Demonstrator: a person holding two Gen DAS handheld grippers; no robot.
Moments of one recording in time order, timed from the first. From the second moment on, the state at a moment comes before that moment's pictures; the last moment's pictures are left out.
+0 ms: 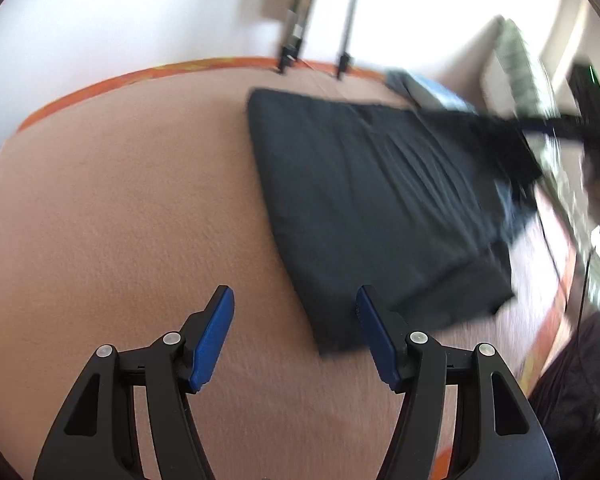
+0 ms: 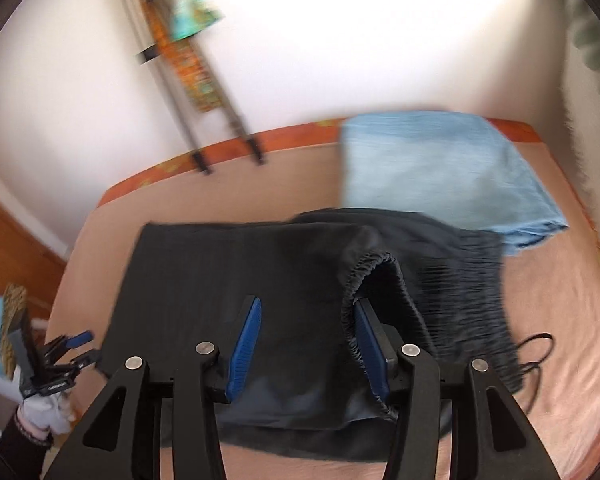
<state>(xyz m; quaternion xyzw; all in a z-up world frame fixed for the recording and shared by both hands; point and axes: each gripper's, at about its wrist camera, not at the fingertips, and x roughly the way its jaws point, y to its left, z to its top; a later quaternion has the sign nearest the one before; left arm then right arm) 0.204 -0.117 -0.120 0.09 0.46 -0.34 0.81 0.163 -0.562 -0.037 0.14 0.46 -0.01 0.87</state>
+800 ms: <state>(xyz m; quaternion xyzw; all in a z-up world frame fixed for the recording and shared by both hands) 0.201 -0.101 -0.127 0.10 0.47 -0.29 0.83 0.200 -0.505 -0.100 0.14 0.52 0.05 0.84</state>
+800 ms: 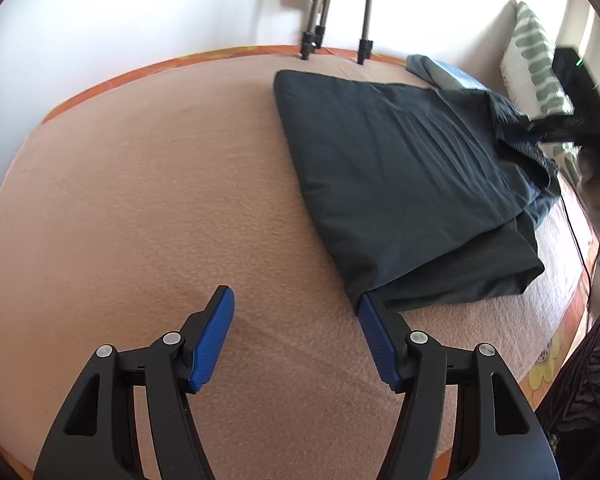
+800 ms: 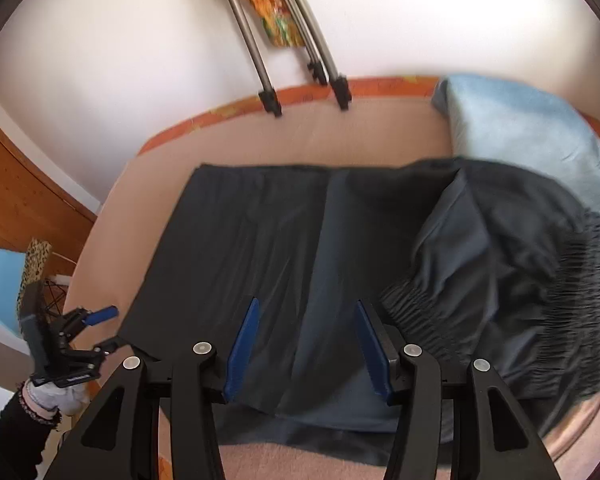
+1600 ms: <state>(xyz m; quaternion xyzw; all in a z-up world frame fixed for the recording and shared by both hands) 0.193 -0.082 -0.115 0.06 0.47 -0.31 0.82 0.186 -0.529 -0.043 0.13 0.47 0.01 0.87</state>
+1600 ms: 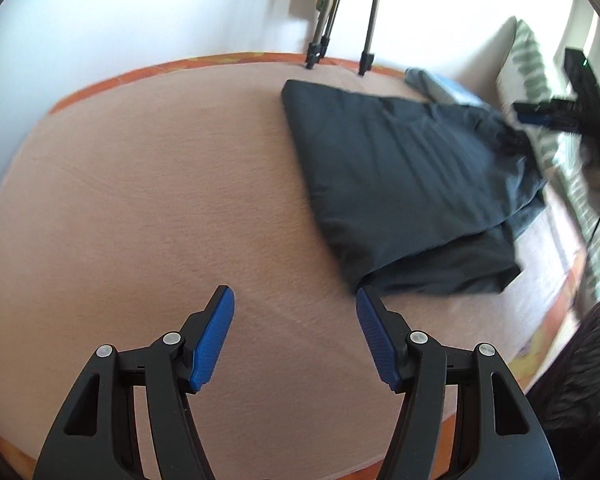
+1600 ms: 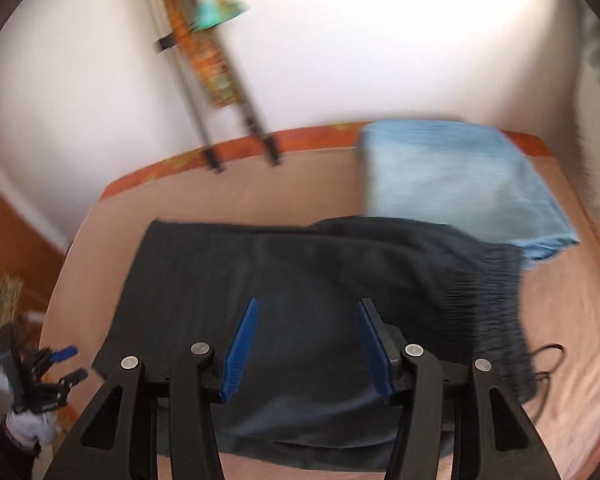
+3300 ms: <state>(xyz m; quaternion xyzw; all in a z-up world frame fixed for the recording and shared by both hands) 0.233 -0.135 -0.137 -0.08 0.51 -0.37 0.77 0.378 -0.315 -0.116 0.10 0.60 0.04 0.79</state>
